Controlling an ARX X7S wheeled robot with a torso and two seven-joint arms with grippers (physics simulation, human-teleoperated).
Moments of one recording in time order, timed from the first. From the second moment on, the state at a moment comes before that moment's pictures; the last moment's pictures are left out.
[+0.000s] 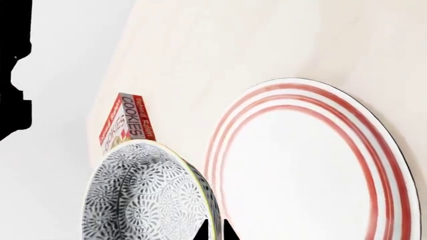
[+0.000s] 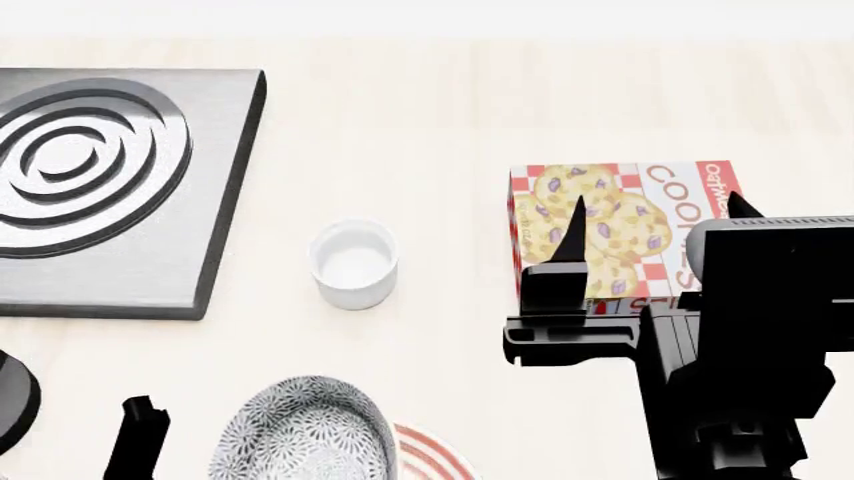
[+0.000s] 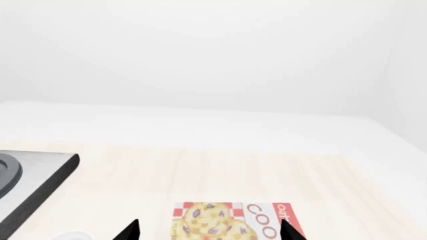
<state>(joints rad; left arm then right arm) -1.16 -1.06 1.32 0.72 0.06 -0.22 0.57 0.57 0.41 0.05 -0.73 0.74 1.11 0.45</state>
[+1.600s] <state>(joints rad) -1.06 -0.99 1.37 0.63 0.13 -0.24 0.50 0.57 0.43 0.03 -0.73 0.77 1.09 0.47</state>
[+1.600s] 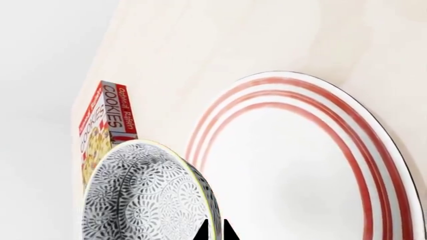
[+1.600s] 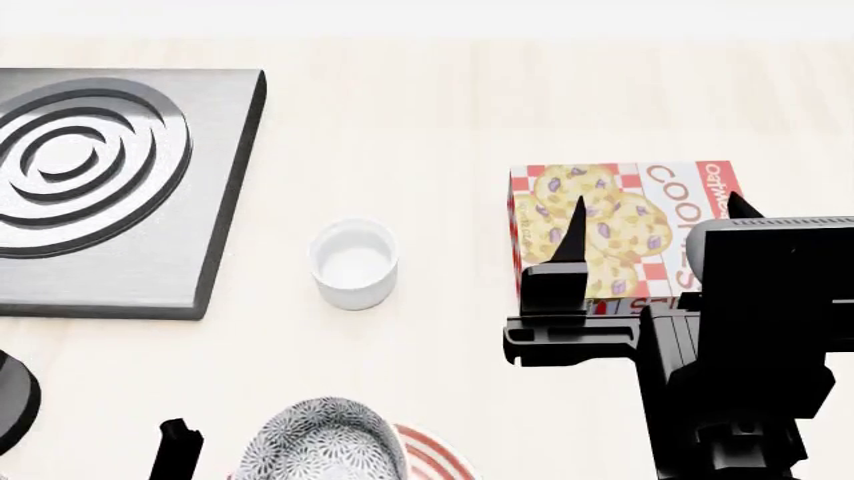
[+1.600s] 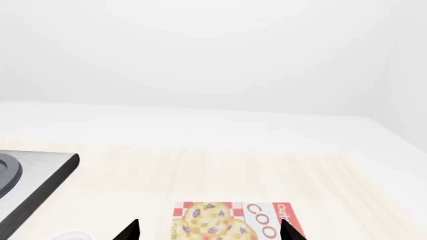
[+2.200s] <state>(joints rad) -1.02 -0.98 1.40 0.61 0.16 -0.25 0.48 0.57 0.44 0.03 -0.72 0.78 1.08 0.48</state>
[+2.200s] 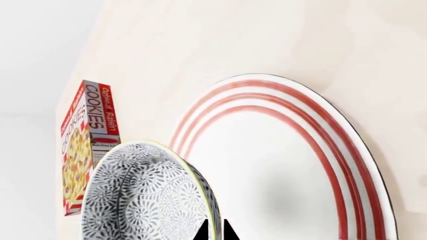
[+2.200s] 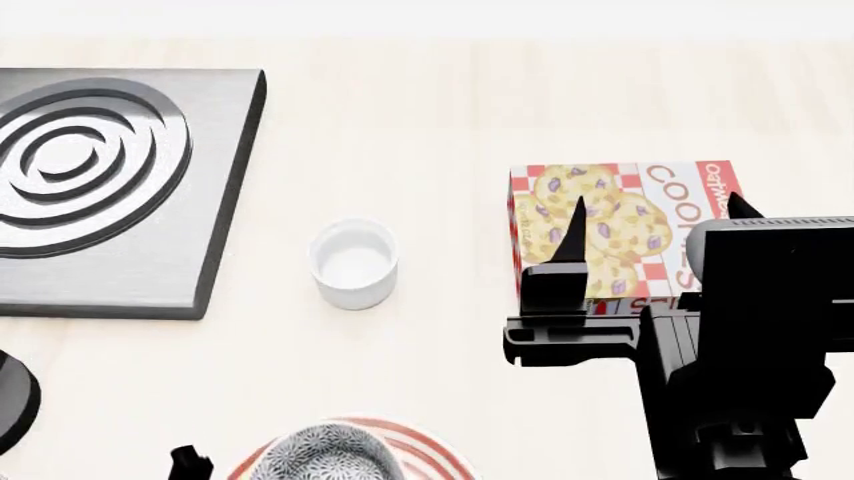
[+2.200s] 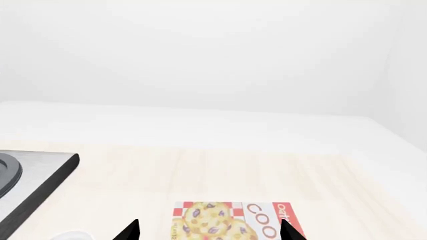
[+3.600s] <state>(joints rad) -0.96 -0.97 1.42 0.58 0.18 -0.22 0.43 0.57 0.46 0.02 -0.72 0.81 1.07 0.51</state>
